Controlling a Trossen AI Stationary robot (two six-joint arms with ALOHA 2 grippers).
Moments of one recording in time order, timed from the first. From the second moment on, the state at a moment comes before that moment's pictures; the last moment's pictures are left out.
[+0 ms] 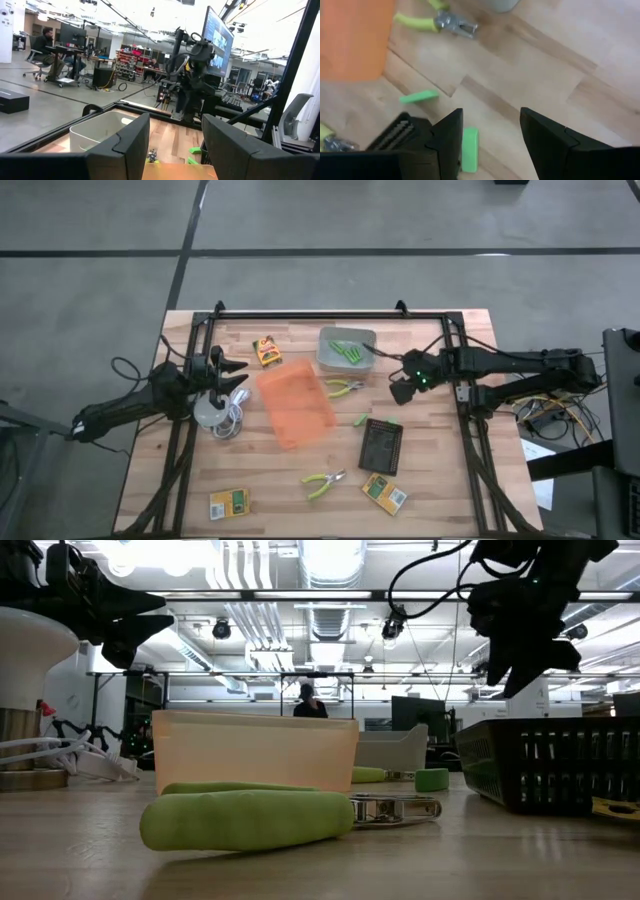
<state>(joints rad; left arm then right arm) 0.32 0.02 0.01 0.18 0.11 -0.24 -0.11 1.06 0.78 -0.84 0.08 0.90</state>
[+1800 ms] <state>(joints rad) 0.32 0.02 0.01 0.18 0.11 -0.24 0.03 1.26 0.51 -0.38 -0.12 0.42</state>
